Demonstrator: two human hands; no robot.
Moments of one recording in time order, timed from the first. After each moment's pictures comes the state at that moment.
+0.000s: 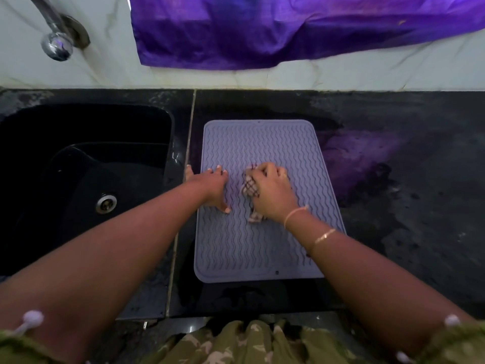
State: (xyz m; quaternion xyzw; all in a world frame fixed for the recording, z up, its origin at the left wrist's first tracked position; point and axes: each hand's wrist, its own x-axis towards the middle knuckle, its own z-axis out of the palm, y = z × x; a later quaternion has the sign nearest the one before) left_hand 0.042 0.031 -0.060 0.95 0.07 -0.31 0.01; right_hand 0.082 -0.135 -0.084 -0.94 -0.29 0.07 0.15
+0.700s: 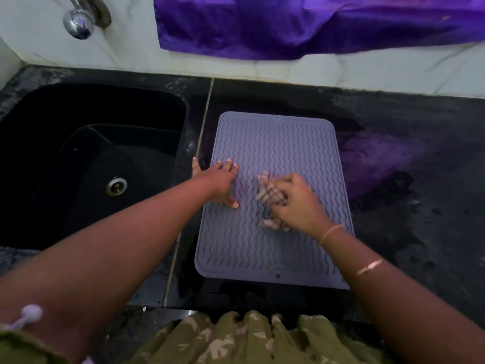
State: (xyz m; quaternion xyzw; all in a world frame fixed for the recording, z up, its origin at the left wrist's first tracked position) left_hand 0.038 0.025 -0.056 0.94 0.11 -0.32 0.03; right_hand 0.077 -0.175 -0.071 -0.90 -0.31 0.16 0.27
